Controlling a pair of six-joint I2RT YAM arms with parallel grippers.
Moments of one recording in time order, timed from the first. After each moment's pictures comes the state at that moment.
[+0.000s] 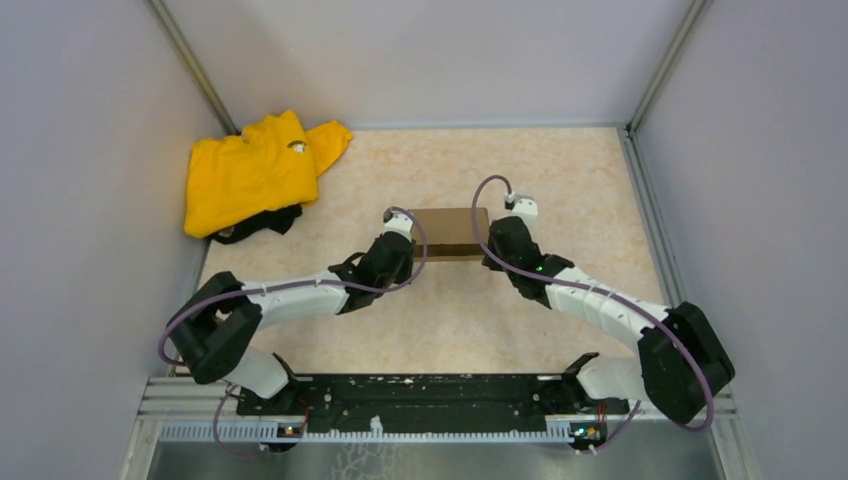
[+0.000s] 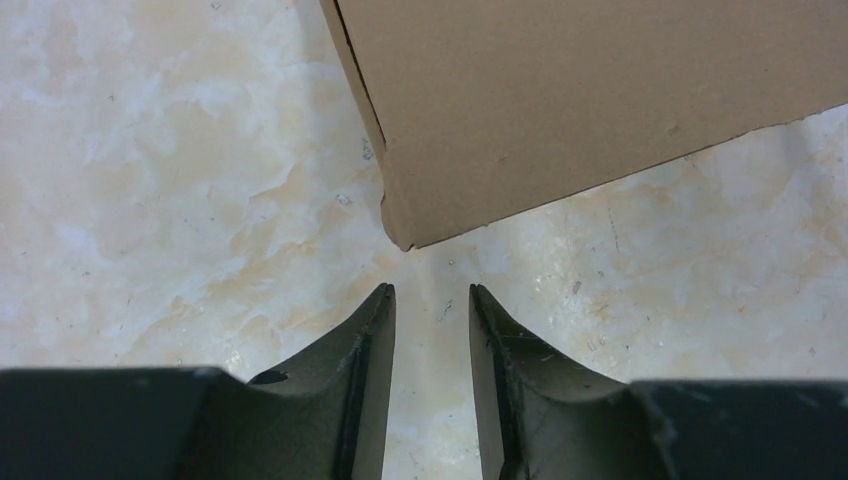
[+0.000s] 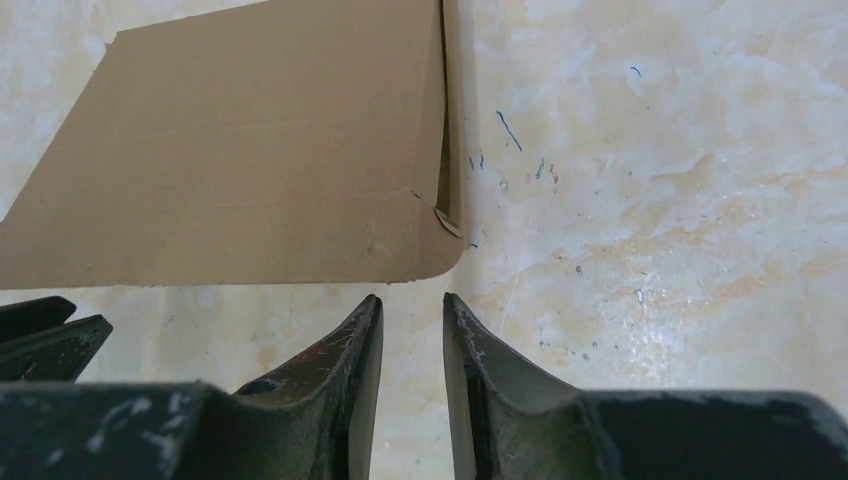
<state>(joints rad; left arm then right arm) -0.87 1.51 0.72 0.14 -0.43 -0.38 0.64 1.26 0.67 -0.09 0.37 0.59</state>
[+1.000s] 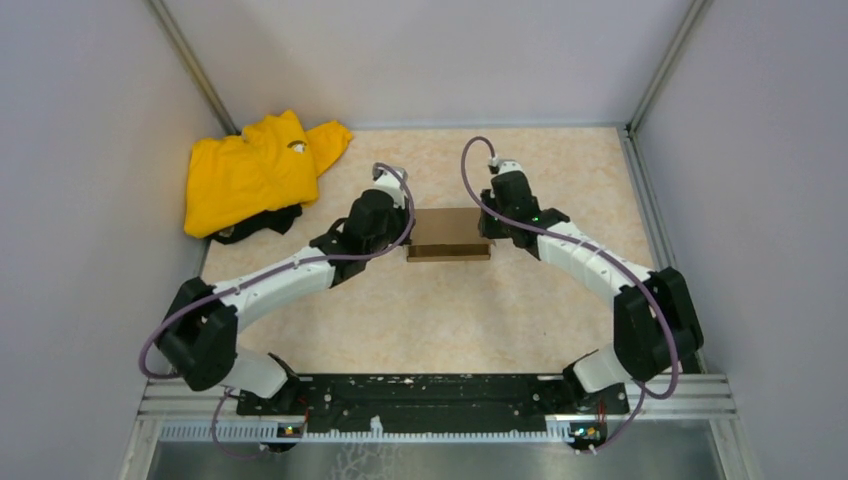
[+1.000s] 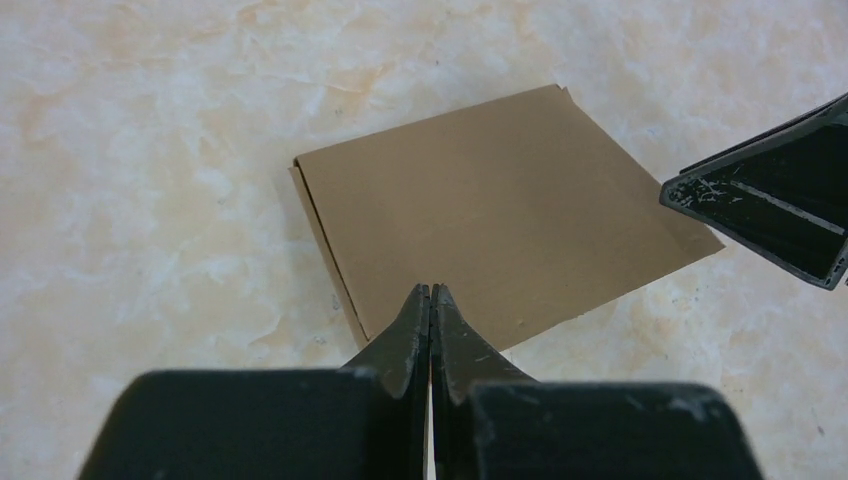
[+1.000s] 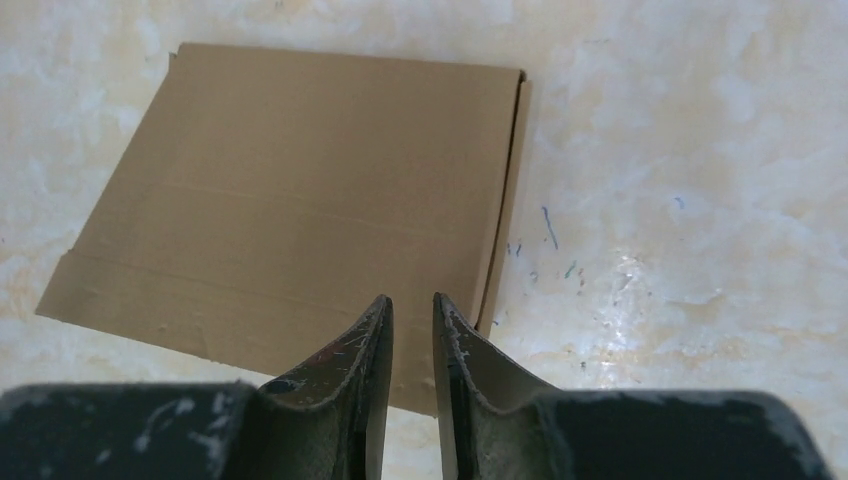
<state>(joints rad) -0.75 1.41 0.93 0.06 -0.27 -0.35 0.48 1.43 1.00 -0.28 0.11 0.37</state>
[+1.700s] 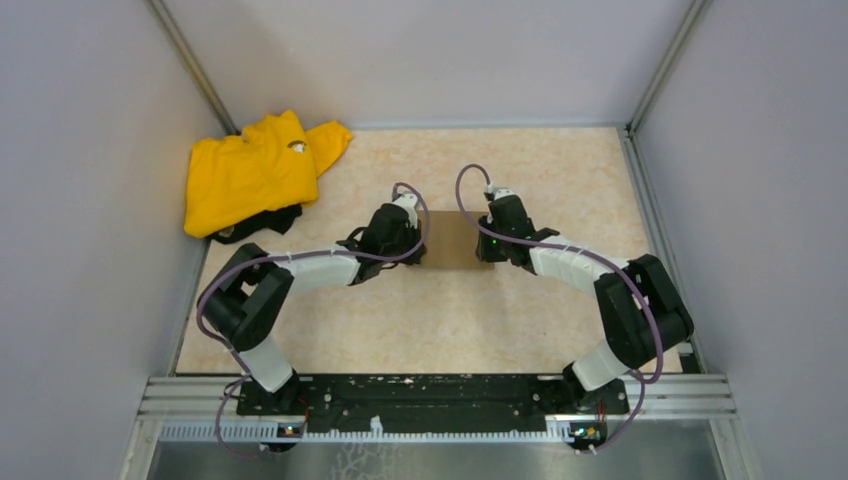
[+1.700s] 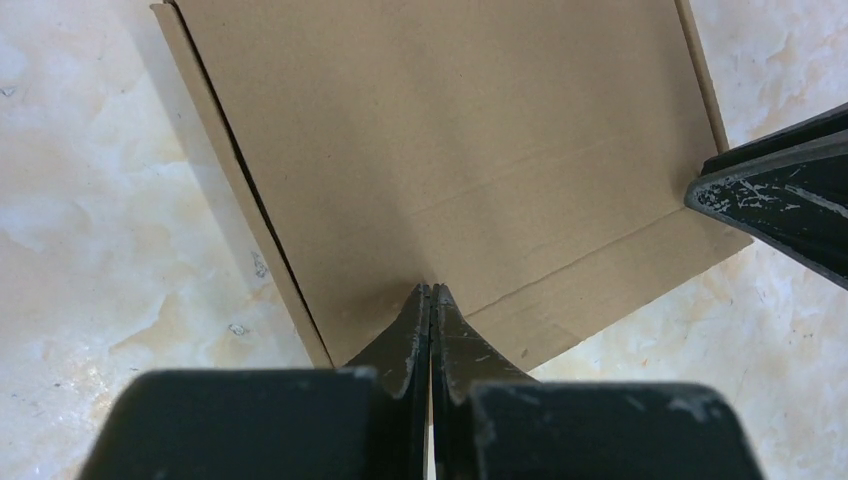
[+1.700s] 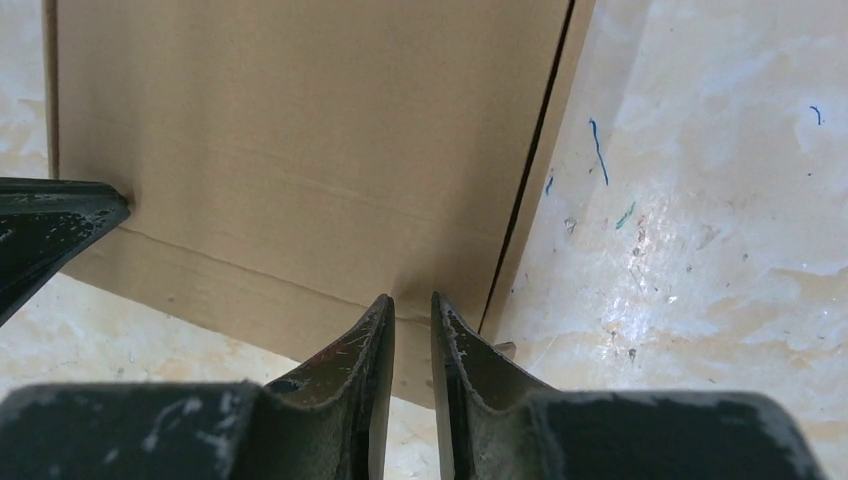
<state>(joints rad) -0.71 1.70 0.87 0.21 -0.03 -0.40 0.48 1.52 0.82 -0.13 0.00 0.38</state>
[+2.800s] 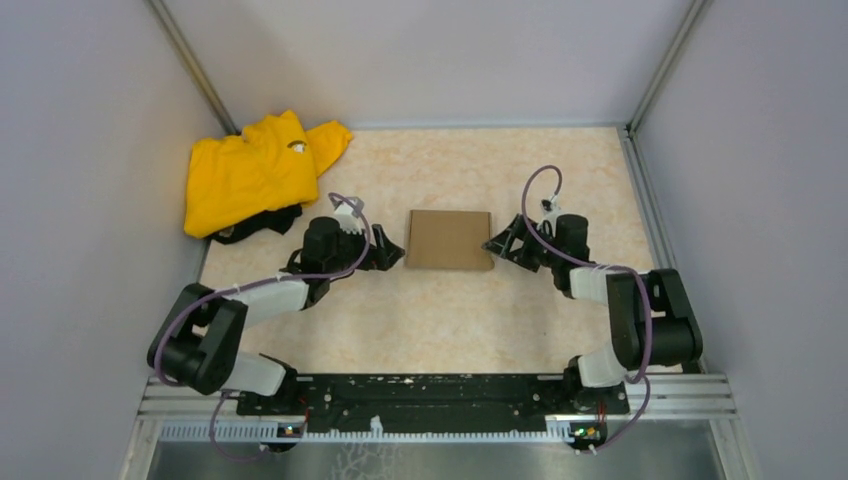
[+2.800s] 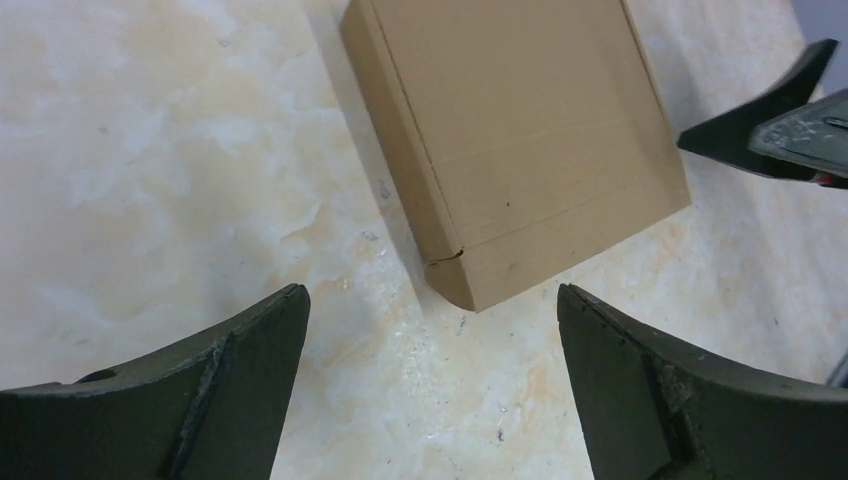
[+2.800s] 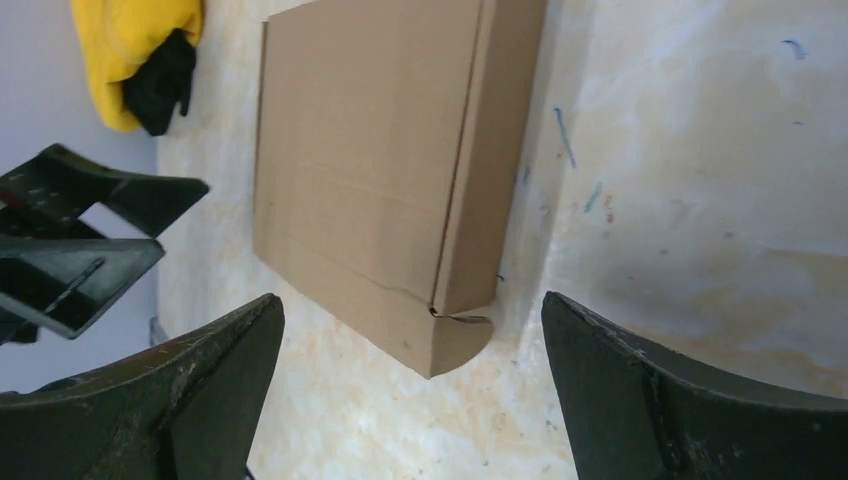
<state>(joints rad) -0.45 1.37 0.51 0.42 0.21 -0.42 0.10 1.44 0.48 0.41 -0.55 0.61</state>
